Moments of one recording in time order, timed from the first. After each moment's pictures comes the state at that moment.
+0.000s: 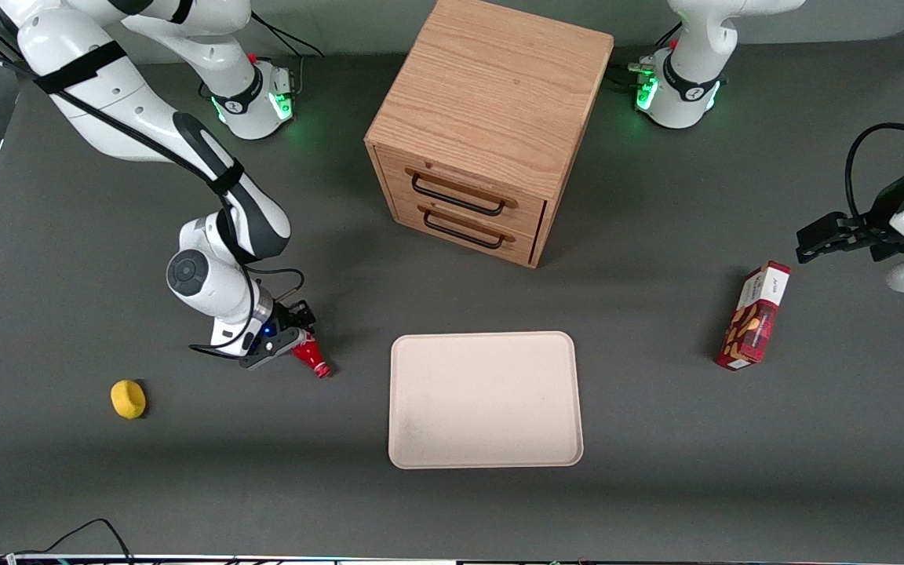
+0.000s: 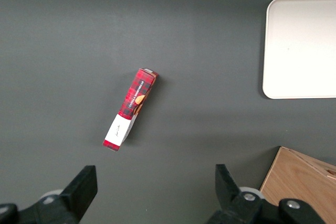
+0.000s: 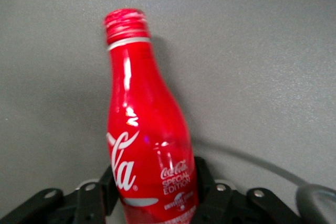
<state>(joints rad) -0.03 0.55 0.27 -2.08 -0.05 2.69 -0.24</state>
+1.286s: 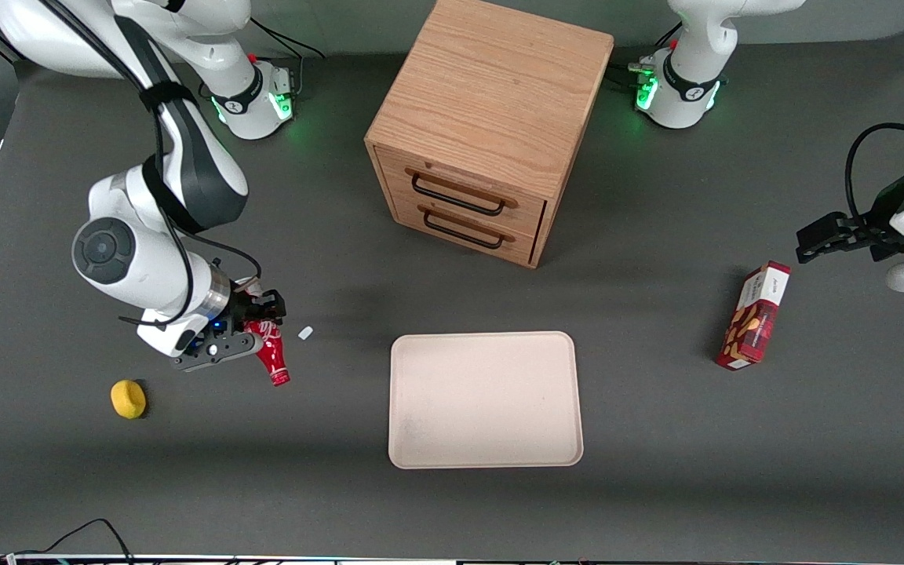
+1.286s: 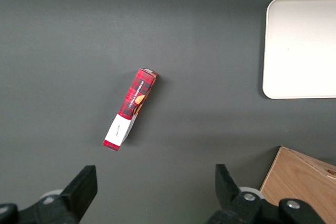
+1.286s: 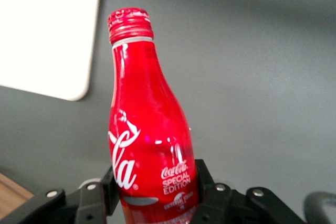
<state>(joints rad) -0.03 0.35 0.36 -1.67 -0.05 1.99 0.17</state>
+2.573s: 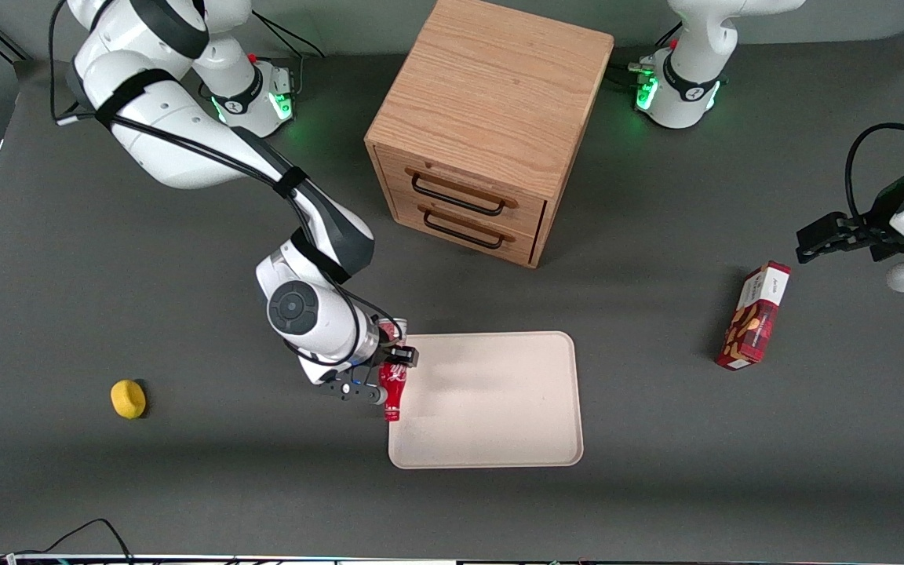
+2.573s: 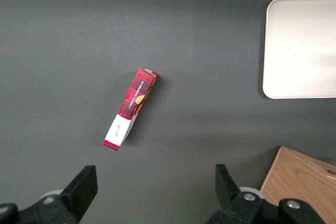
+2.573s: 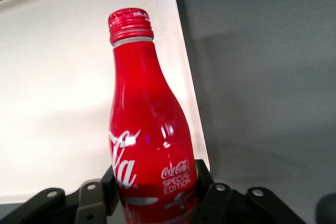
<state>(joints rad) 0.11 0.89 0.52 -1.37 -0.28 2.27 0.82</state>
